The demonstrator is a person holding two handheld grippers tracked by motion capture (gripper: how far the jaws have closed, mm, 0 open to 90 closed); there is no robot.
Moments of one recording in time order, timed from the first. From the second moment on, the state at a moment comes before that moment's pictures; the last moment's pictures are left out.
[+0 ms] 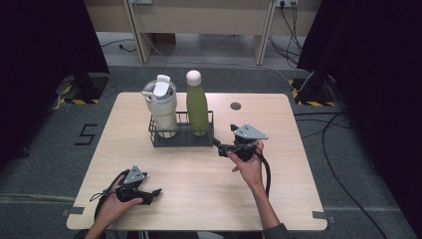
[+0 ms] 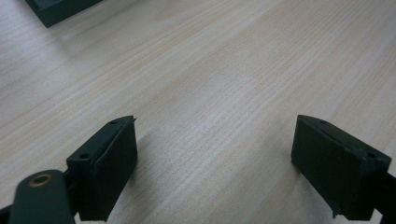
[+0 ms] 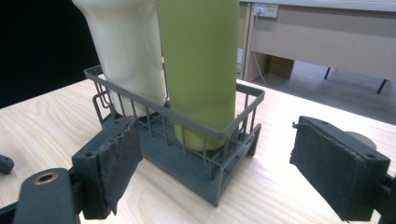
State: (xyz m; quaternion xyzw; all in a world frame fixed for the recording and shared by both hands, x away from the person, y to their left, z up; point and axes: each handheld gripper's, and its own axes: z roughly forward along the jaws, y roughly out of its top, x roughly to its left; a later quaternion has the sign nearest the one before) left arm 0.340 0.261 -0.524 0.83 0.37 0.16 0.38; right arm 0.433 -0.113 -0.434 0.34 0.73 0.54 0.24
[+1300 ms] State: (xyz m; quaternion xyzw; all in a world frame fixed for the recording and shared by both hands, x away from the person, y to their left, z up) left arm 0.340 0.261 -0.524 0.83 0.37 0.16 0.38; right arm 0.398 -0.135 -0.450 0.35 0.72 0.54 0.23
